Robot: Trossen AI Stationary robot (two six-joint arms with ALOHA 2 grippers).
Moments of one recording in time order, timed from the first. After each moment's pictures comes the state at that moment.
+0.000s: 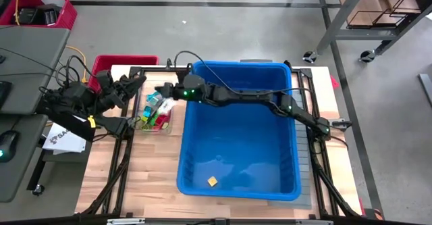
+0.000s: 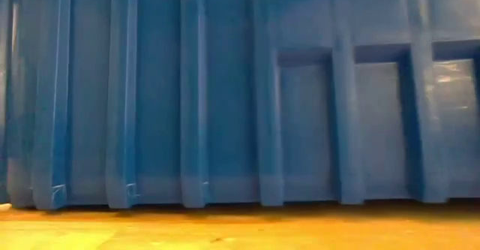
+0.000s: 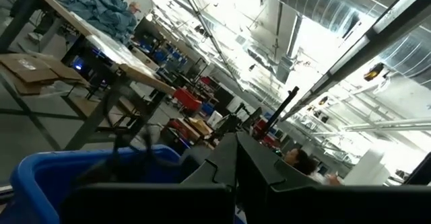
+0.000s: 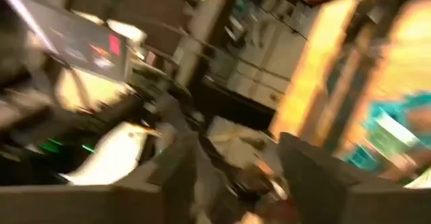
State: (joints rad) left arm -0.29 0.42 0.72 0.05 -0.76 -0.46; right arm -0.14 2.46 2.24 0.09 0.09 1.12
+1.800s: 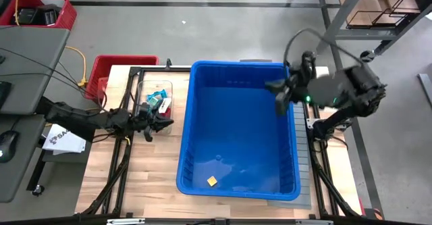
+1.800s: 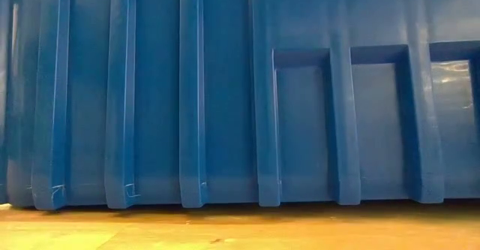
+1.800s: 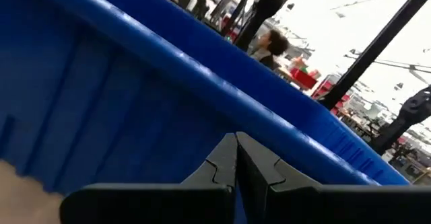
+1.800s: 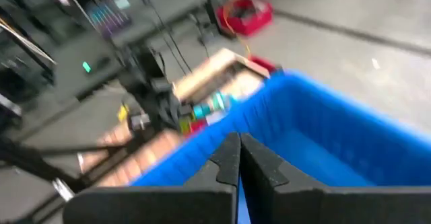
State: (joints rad) left arm -0.14 0.25 0.01 0.28 -0.23 -0.56; right arm 0.34 1.55 2.32 -1.39 0.71 0.77
